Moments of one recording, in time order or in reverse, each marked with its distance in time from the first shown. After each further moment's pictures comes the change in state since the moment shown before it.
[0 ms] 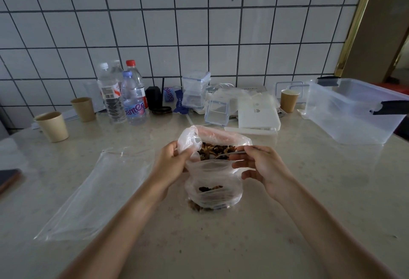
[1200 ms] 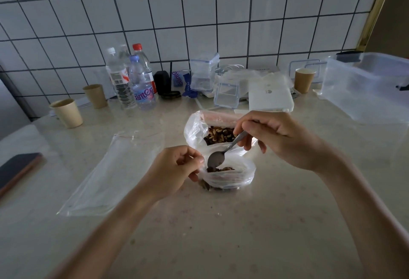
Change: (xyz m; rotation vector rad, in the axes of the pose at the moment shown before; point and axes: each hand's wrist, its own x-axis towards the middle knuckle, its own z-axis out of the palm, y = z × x) left_hand -0.060 0.007 -0.021 0.330 -0.141 0.016; right_hand -0.033 -0.041 -0.012 -0.593 -0.453 -0.674
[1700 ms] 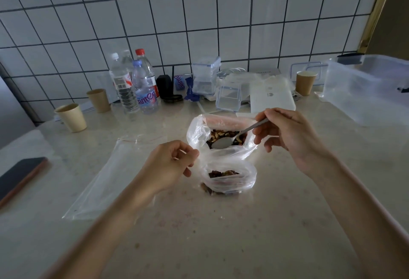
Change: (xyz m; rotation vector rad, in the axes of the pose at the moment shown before) left_hand 0.016 -0.006 -0.017 0.059 0.093 -0.015; right_hand 0.007 0.017 0.000 0.508 0.405 0.322
